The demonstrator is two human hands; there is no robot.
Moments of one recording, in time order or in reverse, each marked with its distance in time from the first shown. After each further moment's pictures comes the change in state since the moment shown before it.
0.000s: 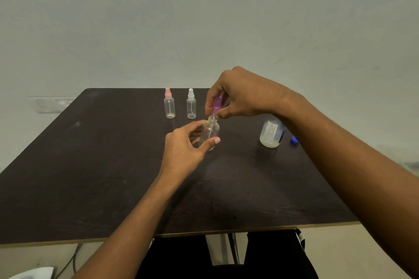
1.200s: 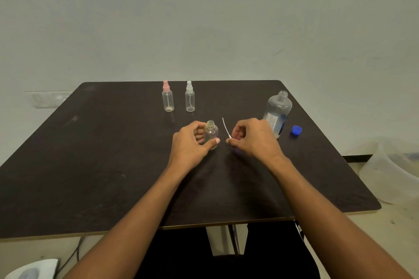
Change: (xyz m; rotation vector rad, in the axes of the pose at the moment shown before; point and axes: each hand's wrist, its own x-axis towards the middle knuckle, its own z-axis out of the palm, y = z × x) left_hand 0.013 -0.046 0.032 -0.018 -0.077 -0.131; right_hand -0.038 0.069 0.154 0.205 0.297 0.537
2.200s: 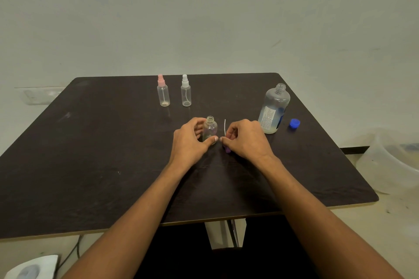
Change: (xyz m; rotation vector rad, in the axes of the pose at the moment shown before) left_hand 0.003 -0.003 0.012 0.094 -0.015 -0.026; right_hand -0.005 -0.004 0.020 0.024 -0.044 0.086
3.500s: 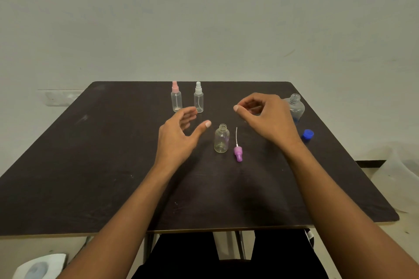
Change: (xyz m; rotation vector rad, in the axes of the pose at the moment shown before) left_hand -0.005 0.015 -0.061 -0.106 0.178 0.082; right_hand 0.012 -0.034 -0.065 0.302 0.224 -0.183
